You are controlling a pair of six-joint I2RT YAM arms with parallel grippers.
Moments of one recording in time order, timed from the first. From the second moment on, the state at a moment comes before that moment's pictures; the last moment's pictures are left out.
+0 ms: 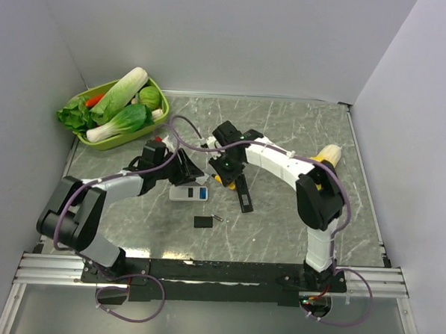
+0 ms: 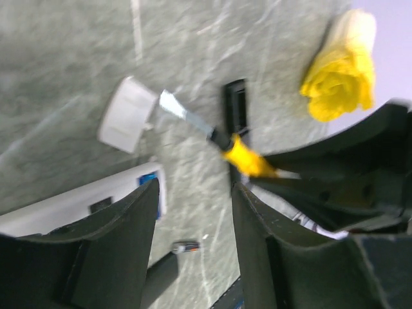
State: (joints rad) left arm -0.37 1.53 0.68 0.21 0.44 -0.88; right arm 0.70 1.95 1.58 -0.86 -0.13 -0.12
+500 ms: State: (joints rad) left arm -0.37 1.45 0.68 0.29 0.45 -0.97; right arm 0.70 1.69 1.43 -0.77 -0.37 -0.11
